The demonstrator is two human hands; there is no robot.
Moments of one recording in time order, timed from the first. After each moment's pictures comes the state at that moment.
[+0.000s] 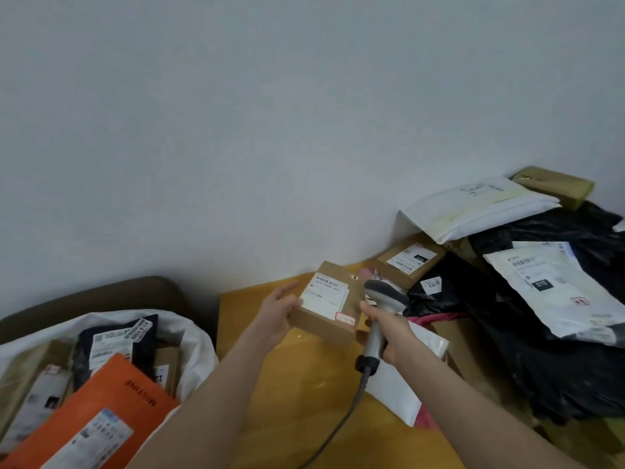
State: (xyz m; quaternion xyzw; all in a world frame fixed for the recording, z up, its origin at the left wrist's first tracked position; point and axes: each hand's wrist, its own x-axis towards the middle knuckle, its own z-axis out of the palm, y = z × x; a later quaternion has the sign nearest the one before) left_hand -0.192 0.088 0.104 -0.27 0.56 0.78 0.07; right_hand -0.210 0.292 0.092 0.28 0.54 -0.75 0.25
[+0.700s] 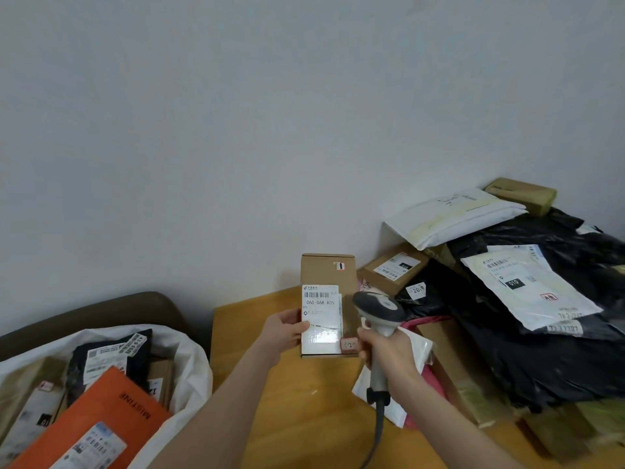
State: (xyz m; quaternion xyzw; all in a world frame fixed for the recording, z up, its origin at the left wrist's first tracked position) left_hand -0.172 0.110 0.096 -0.25 0.70 0.67 0.10; right_hand -0.148 0.314 0.115 0.20 0.66 -0.71 0.14
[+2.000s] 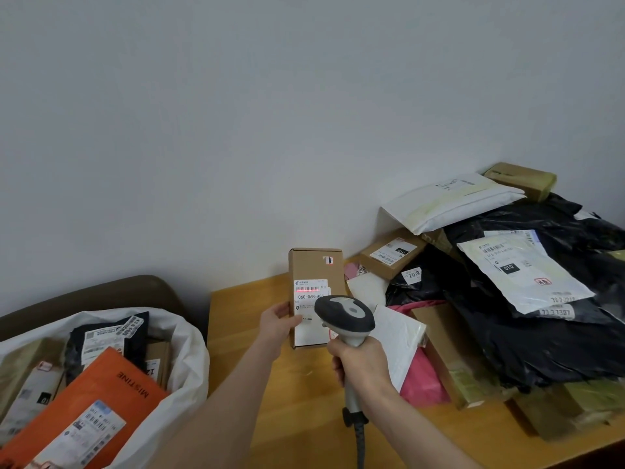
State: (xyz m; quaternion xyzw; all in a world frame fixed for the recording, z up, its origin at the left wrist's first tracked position) left_hand -0.160 0.127 0.077 -0.32 0.71 0.62 0.03; right_hand -0.092 0.290 0.142 0.15 0.72 -0.65 0.19
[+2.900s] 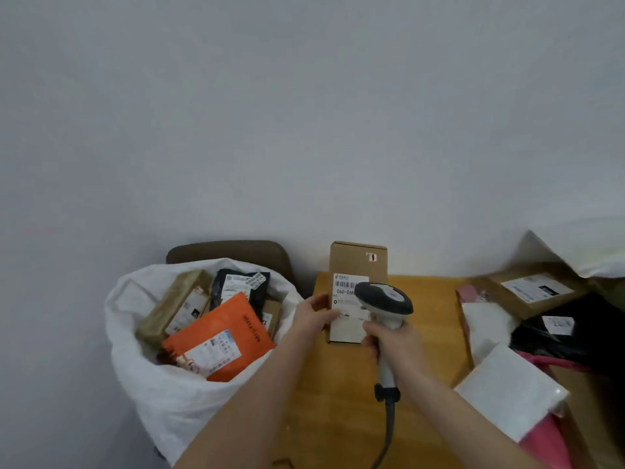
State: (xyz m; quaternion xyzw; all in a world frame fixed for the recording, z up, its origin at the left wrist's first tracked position) left_hand -0.093 0.030 0.105 -0.36 0.67 0.65 -0.06; right_hand -0.111 0.202 0.148 0.00 0.69 -0.66 0.28
